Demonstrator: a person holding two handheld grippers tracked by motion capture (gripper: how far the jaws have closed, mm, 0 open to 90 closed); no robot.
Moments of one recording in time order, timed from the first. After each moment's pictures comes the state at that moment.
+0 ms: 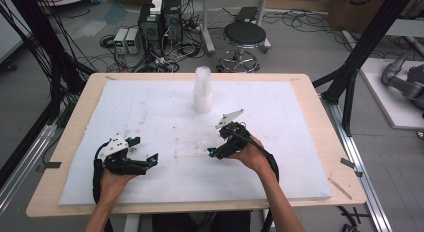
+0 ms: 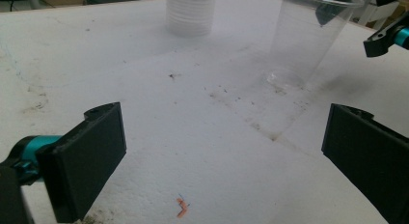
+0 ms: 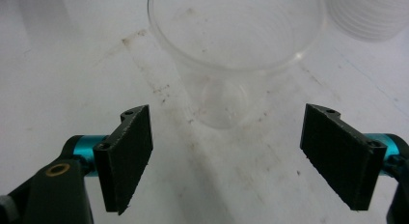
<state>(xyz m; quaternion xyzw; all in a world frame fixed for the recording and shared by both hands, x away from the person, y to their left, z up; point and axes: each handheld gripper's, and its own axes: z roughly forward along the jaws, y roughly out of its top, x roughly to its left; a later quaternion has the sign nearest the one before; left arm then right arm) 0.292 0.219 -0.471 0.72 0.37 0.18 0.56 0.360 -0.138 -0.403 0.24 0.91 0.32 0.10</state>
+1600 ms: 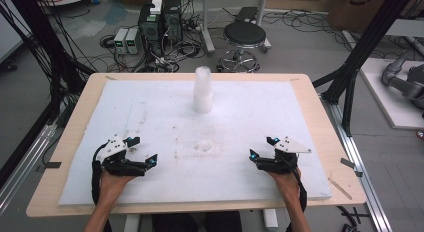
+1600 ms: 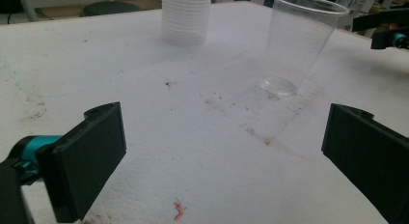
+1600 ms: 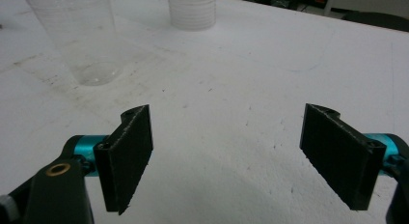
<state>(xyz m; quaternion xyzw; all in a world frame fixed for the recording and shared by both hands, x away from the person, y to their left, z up) 0.289 0.222 -0.472 0.71 0.36 0.18 0.58 0.304 -0.272 -0.453 0.37 0.76 0.47 0.25</state>
